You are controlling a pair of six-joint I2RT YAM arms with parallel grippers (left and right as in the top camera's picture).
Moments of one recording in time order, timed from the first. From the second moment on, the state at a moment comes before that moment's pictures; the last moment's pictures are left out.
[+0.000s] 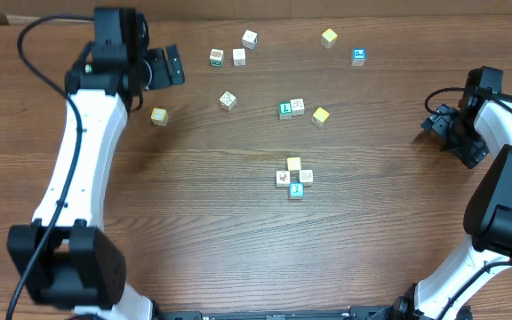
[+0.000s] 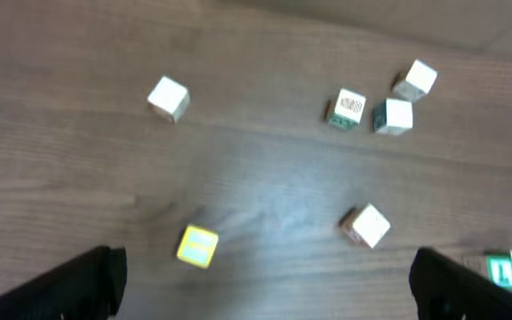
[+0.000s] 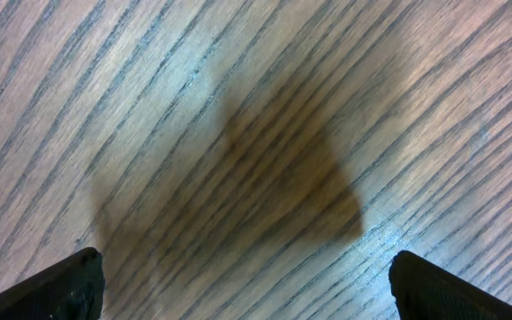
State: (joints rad) left arm -0.04 1.74 1.56 -0.67 -0.01 -0.23; right arm -0.34 2.03 1.42 -0.75 0.13 0.51
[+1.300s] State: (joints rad) left arm 0.05 1.08 0.01 0.50 -0.02 -0.23; right arm -0.34 2.03 1.42 -0.75 0.13 0.51
